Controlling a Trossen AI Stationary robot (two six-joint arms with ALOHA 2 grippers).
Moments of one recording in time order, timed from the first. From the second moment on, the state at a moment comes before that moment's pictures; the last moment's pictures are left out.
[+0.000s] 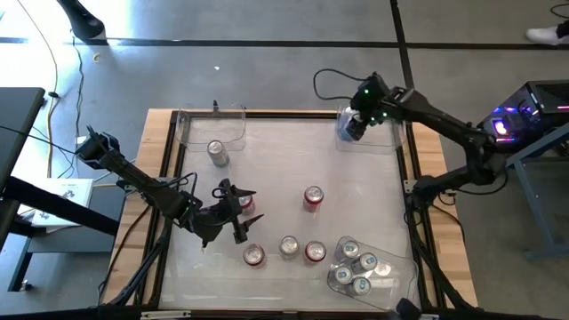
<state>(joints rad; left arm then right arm) -0.56 1.30 0.82 -0.11 -0.88 -0.34 -0.76 1.36 1.22 -0.89 0.02 -0.08</state>
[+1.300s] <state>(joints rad) -0.55 1.30 0.82 -0.11 -0.89 -0.34 -0.75 1.40 1.03 -0.60 -0.09 -0.09</state>
